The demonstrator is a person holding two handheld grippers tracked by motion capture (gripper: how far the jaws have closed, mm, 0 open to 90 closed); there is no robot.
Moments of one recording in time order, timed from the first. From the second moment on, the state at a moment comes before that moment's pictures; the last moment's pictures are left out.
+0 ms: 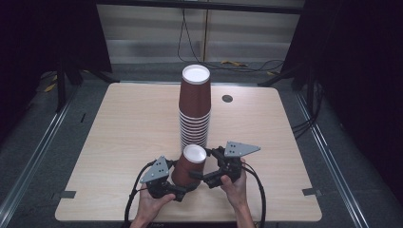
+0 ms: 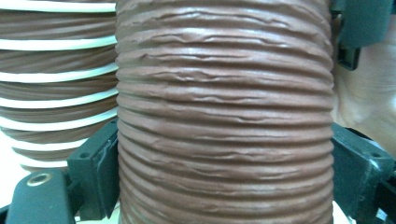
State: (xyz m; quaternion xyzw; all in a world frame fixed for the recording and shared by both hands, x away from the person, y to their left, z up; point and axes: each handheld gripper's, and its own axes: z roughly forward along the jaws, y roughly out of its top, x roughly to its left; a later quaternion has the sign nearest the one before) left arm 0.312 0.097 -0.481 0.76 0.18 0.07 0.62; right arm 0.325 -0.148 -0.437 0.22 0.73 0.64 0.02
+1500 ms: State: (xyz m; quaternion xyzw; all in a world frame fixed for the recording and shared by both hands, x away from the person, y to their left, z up) left arm 0.321 0.118 -0.458 0.83 0.15 0.09 0.52; right arm 0.308 -0.191 -0.451 0.25 0.76 0.59 0.09
